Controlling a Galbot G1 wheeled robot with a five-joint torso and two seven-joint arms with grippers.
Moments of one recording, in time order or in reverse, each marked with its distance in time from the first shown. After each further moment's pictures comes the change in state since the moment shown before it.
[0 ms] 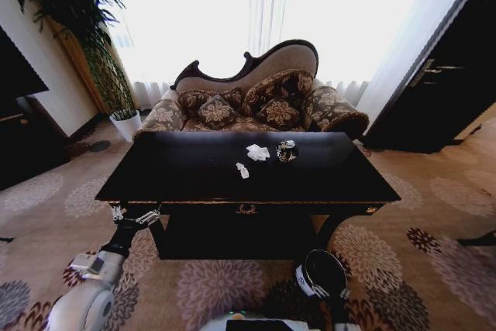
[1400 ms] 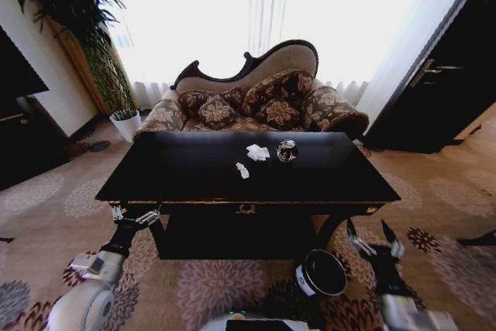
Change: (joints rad) left arm 0.000 0.001 0.000 0.000 0.000 0.000 0.000; right arm -0.206 -0.107 0.157 0.890 0.313 -0.391 -0.079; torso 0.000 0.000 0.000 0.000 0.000
